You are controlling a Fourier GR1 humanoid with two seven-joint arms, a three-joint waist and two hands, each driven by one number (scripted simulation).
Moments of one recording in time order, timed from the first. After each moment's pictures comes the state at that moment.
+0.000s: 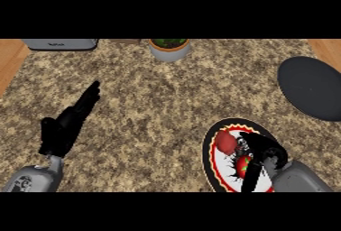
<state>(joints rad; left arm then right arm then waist) -0.15 0.36 -0.20 -1.57 0.10 0.05 0.17 -0.29 -0.50 0.60 -1.49 0.14 0.34 1.09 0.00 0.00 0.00</state>
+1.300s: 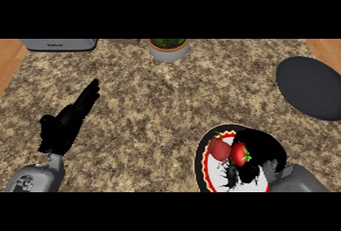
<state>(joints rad) -0.15 0.30 -0.13 -1.58 0.04 0.00 0.19 -0.25 -0.46 0.55 -1.60 0.38 0.37 0.95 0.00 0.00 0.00</state>
